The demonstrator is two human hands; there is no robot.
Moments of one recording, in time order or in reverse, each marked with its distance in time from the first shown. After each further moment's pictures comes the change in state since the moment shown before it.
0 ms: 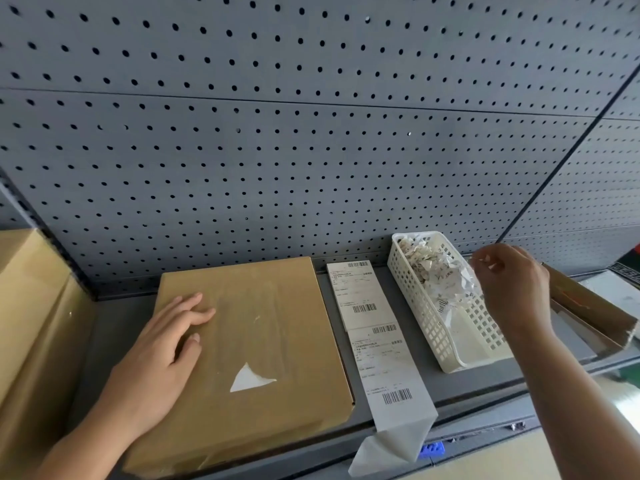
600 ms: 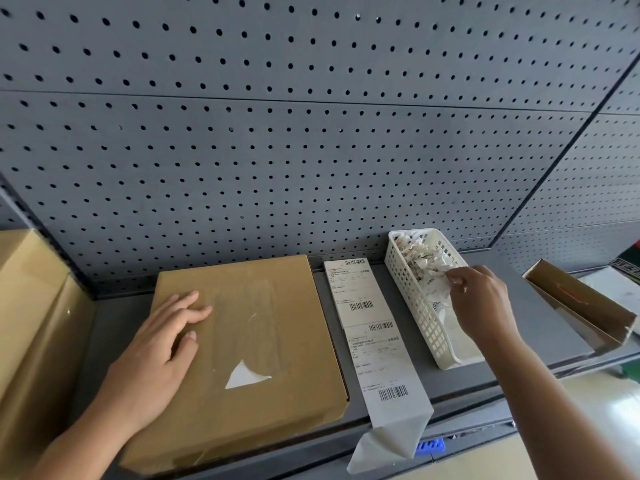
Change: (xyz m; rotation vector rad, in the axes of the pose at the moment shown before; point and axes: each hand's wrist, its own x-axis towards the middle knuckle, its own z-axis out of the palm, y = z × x) left_hand -0.001 0.004 0.000 0.008 0.001 0.001; right_hand -0.022 0.018 0.033 -0.087 -0.210 0.016
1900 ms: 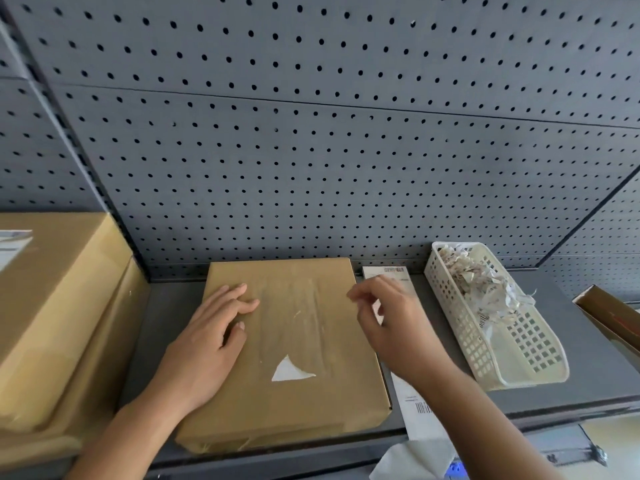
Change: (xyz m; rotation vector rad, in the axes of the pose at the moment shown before) left_hand 0.000 0.000 0.000 -0.025 -0.020 -0.033; right_hand -0.074 -0.160 0.025 0.425 -0.259 -0.523
